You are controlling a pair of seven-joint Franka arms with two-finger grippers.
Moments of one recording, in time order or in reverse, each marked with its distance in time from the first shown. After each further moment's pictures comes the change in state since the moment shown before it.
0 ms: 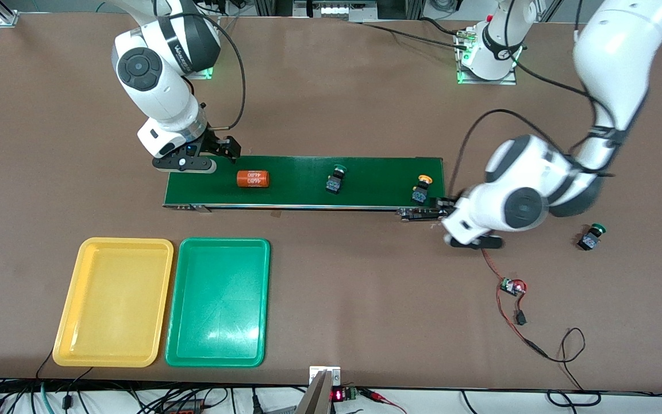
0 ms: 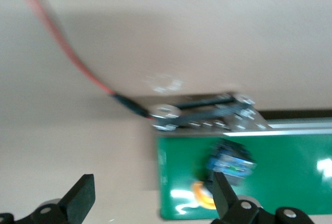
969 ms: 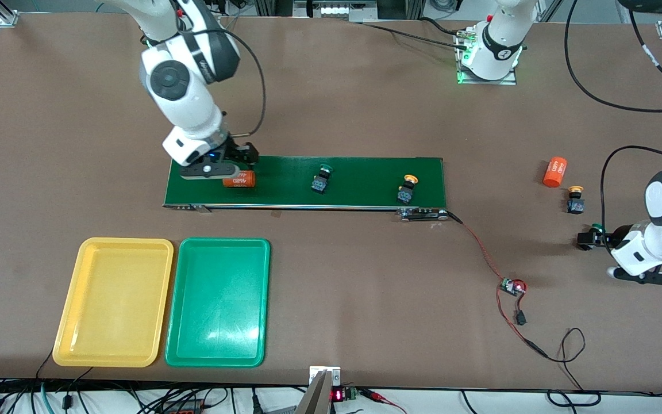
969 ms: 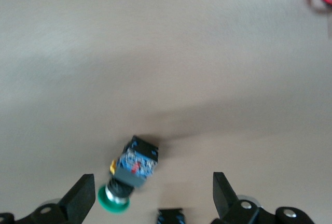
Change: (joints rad) left arm 0.224 0.124 0.324 0.124 0.137 0.203 0.781; right arm 0.086 0.122 0.003 0.026 0.003 0.126 0.018
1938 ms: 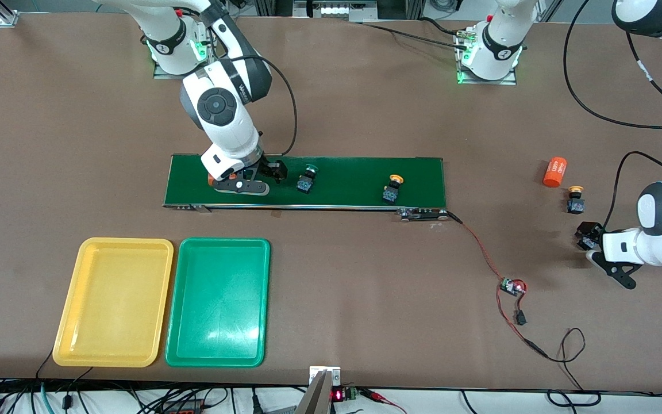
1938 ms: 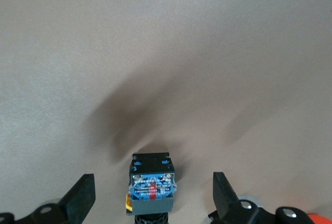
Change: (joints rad) left arm -0.003 0.080 0.037 0.038 0.007 0.003 0.489; right arm 0.047 0.161 -0.002 0.132 0.028 0.003 0.164
